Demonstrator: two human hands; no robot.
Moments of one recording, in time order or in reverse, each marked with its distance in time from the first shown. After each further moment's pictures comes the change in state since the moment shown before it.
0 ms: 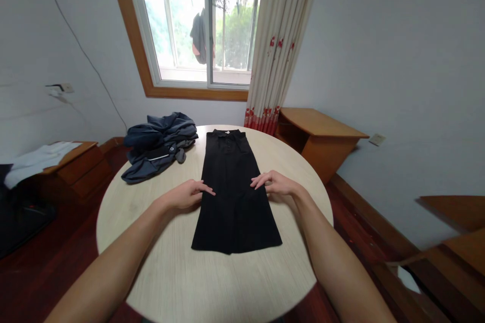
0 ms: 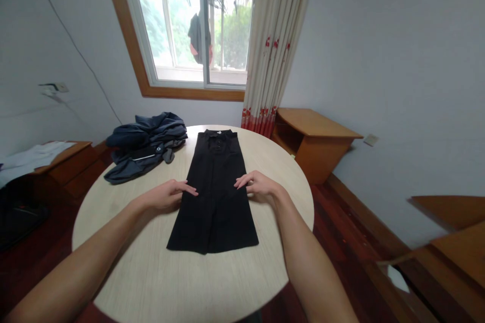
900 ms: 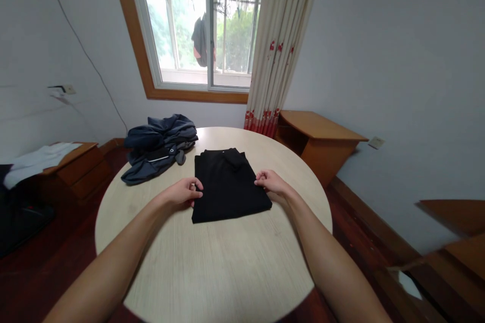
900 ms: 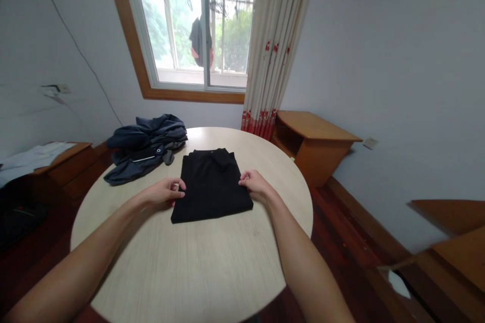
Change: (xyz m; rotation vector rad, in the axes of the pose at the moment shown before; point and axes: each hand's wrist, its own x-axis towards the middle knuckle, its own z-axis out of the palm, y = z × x) left_hand 0.002 -0.008 0.007 -0.670 0.205 -0.521; right_hand 0.016 -0.008 0.021 0.162 0.421 0.433
